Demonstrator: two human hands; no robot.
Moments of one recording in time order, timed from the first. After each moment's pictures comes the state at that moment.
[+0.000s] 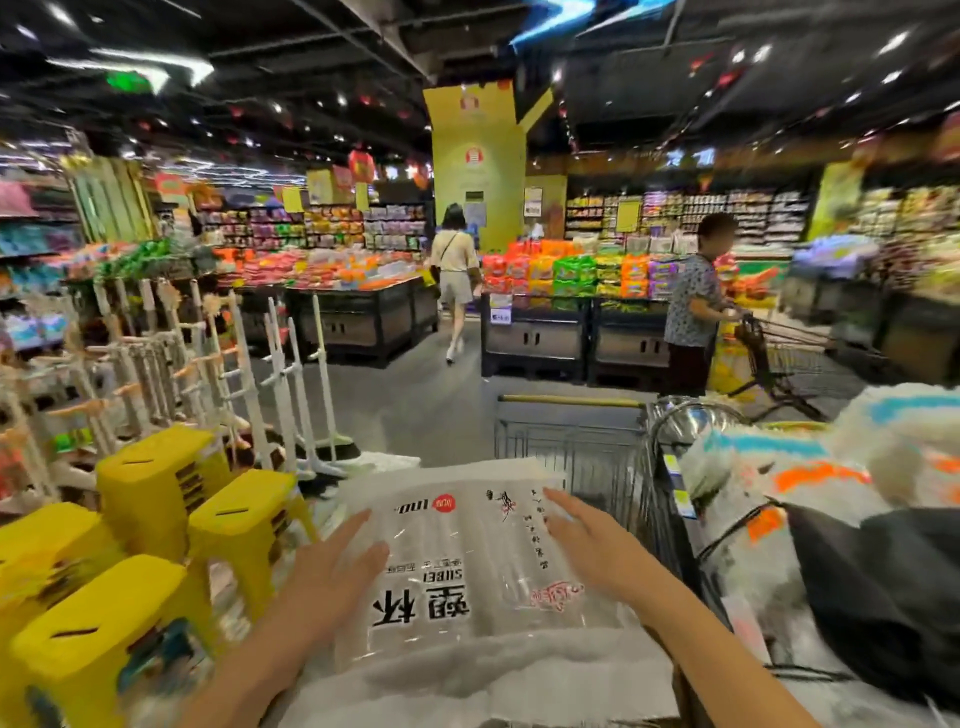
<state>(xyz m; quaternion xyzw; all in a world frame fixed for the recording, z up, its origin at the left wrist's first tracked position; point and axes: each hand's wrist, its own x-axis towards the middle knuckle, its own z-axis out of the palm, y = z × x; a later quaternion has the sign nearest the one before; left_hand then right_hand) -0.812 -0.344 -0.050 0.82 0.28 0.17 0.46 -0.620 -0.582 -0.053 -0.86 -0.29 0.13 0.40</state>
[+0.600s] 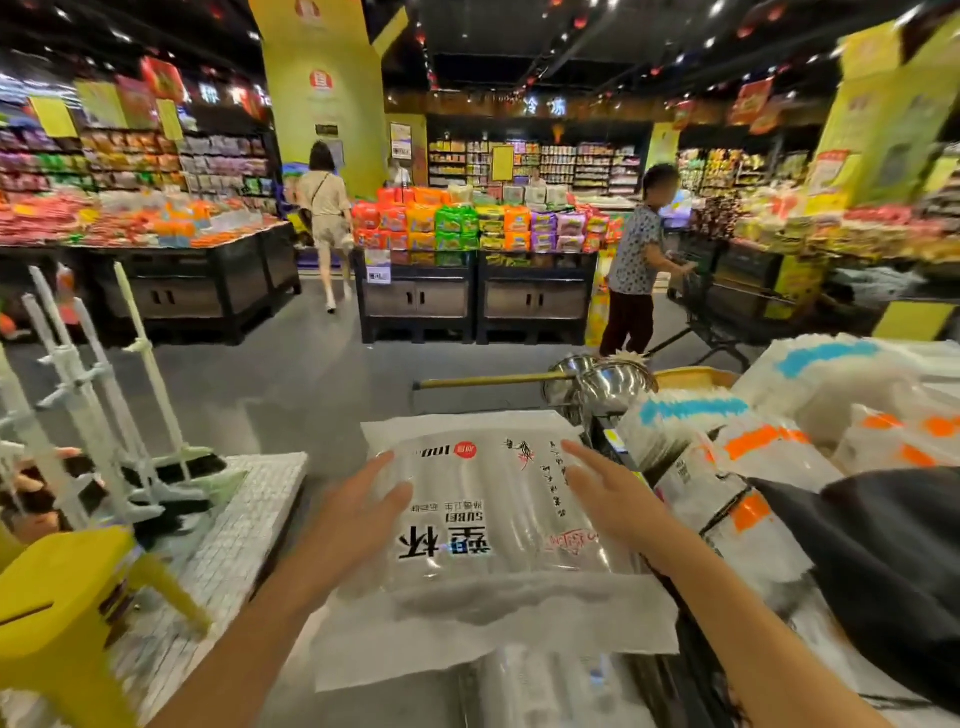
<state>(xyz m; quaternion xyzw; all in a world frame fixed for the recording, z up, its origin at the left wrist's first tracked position) -0.547 -0.211 -0.061 0.84 0.11 0.10 0.52 -0.454 -0.498 -0.057 -0.91 -0.13 0.05 0.40</state>
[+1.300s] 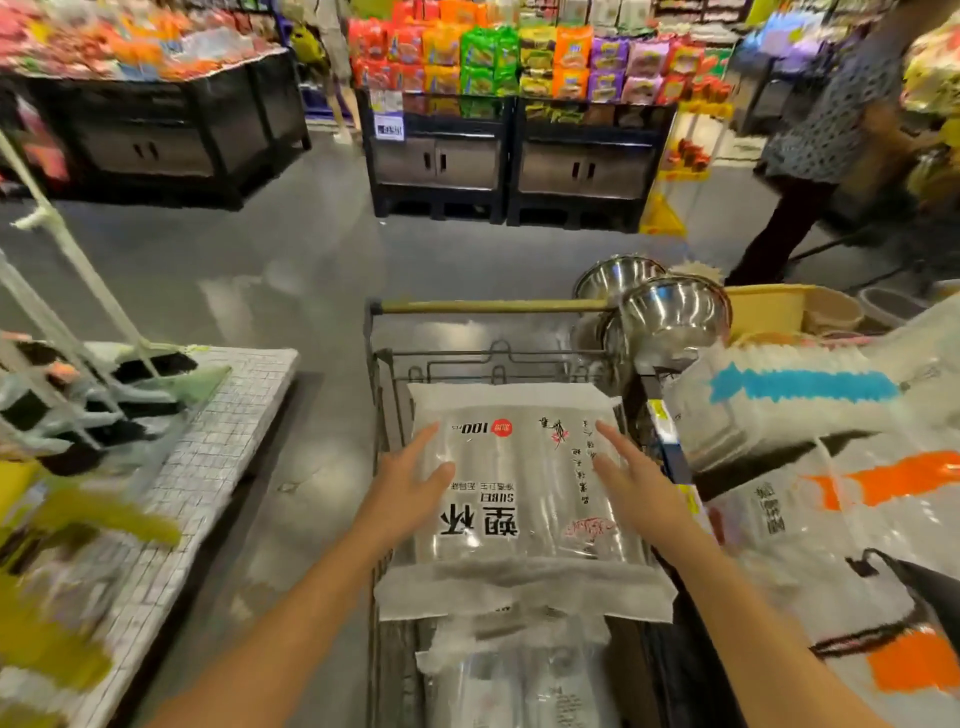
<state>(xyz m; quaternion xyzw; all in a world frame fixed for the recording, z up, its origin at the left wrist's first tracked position) -0.223 -0.259 -0.239 0.85 0.15 0.00 0.51 -0.137 -0.539 -0.232 -0.90 -0.07 0.11 0.41</state>
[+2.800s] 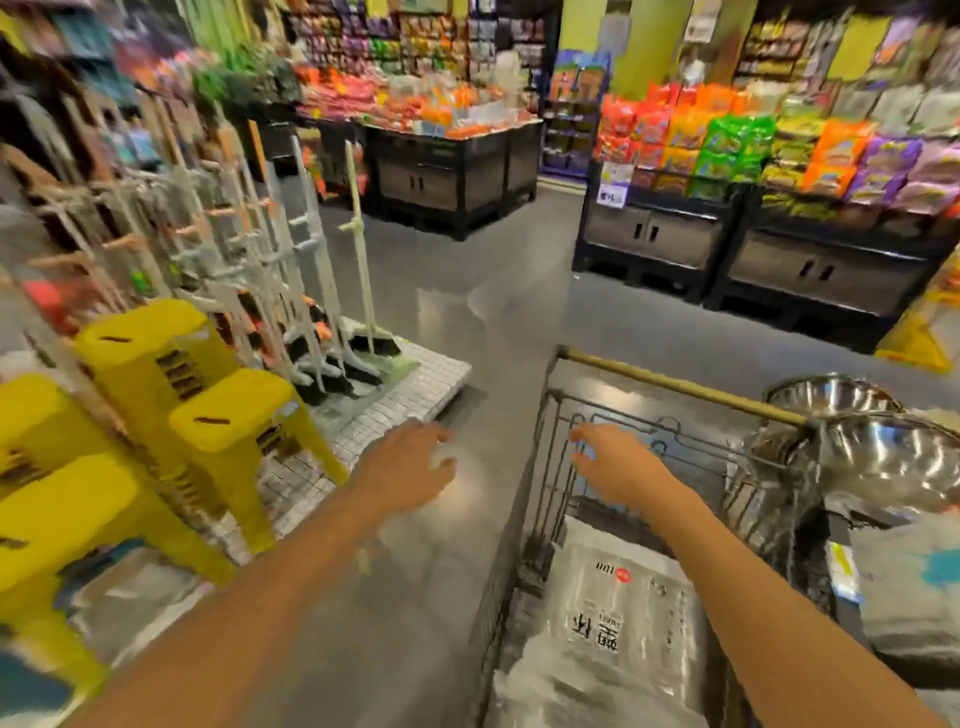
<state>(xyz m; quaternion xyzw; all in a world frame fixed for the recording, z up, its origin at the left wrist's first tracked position) -0.346 -0.165 -0.142 0.93 0.31 0.05 0.19 -0.144 -0.353 -0.126 -0.88 -0.42 0.17 0.09</state>
